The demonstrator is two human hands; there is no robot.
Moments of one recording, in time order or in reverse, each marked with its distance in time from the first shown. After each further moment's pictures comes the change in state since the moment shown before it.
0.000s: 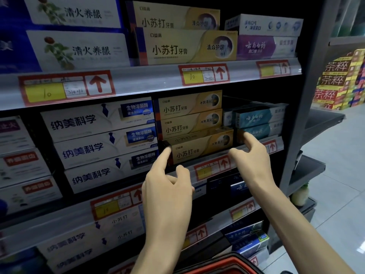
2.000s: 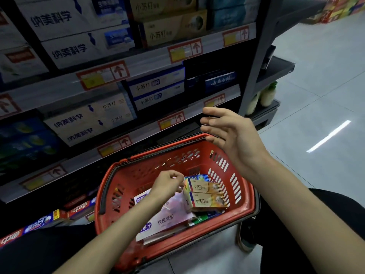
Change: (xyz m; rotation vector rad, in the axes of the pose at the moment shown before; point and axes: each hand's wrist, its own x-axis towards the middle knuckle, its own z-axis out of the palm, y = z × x) left_hand -0.180 -0.204 -0.029 0.309 -0.608 -0.690; right_hand -0.226 0.047 -0.070 0.548 -0.304 0.445
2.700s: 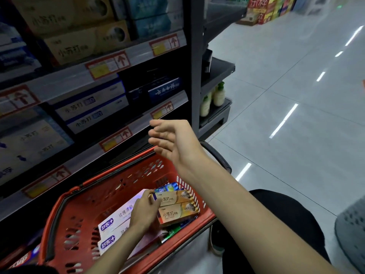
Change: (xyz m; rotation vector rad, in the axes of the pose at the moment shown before) left_hand 0.067 -0.037 0.086 0.418 0.141 0.117; right_hand 0.020 -0.012 -0.024 0.230 0.150 0.174
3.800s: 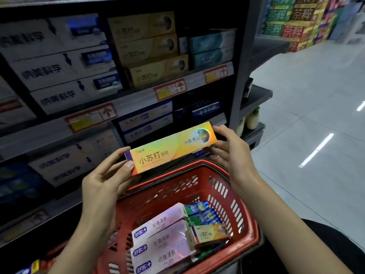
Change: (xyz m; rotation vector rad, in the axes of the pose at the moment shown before) left_hand -0.100 0.050 -0.228 -1.015 0.319 0.298; right_hand 0.002 -0.006 0.019 -0.269 0.160 -0.235
